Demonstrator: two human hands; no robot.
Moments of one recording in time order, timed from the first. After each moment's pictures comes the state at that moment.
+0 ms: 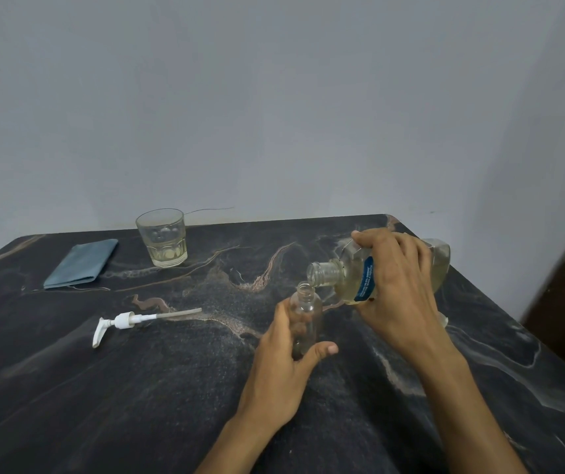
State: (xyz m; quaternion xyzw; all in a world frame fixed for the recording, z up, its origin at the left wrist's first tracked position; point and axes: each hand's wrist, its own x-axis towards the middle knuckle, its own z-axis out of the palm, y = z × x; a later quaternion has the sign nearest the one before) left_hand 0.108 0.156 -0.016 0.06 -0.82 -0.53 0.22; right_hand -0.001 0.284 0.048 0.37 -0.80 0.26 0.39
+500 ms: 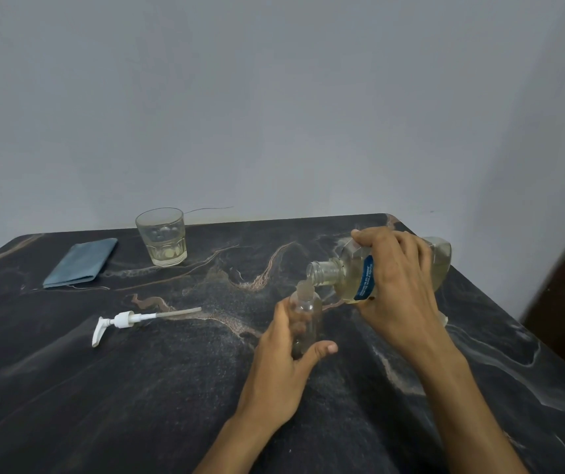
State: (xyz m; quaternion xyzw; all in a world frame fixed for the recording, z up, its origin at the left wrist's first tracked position) left_hand 0.109 0.156 -0.017 0.05 -0.82 -0.53 0.22; right_hand 0.001 0.285 0.050 0.38 -0.79 0.26 0.40
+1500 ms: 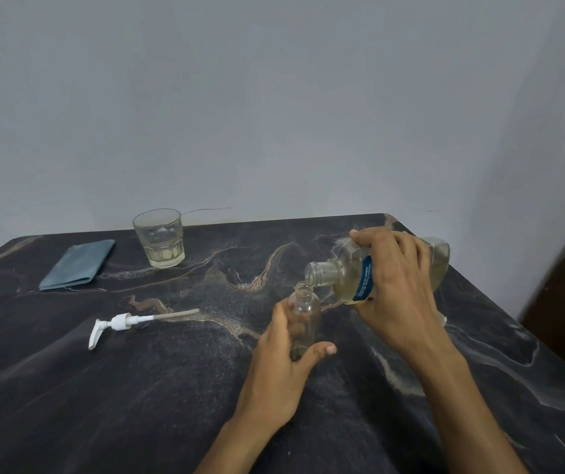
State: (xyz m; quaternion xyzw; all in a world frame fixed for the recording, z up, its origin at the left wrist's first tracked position) left_hand 0.108 0.156 -0.016 0.06 -0.82 -0.52 0.23; right_hand 0.000 0.286 0.050 0.38 -0.79 0.26 0.40
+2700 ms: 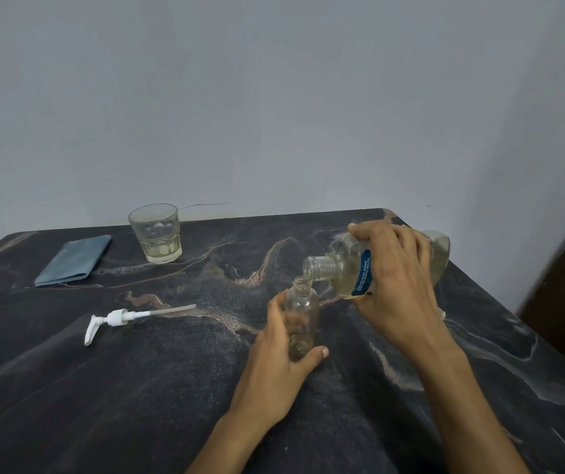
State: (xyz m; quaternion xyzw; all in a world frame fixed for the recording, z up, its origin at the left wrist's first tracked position) left_hand 0.105 0.152 -0.024 0.07 -0.86 -0.46 0.22; right_hand 0.001 0.286 0.050 0.37 -0.80 0.26 0.40
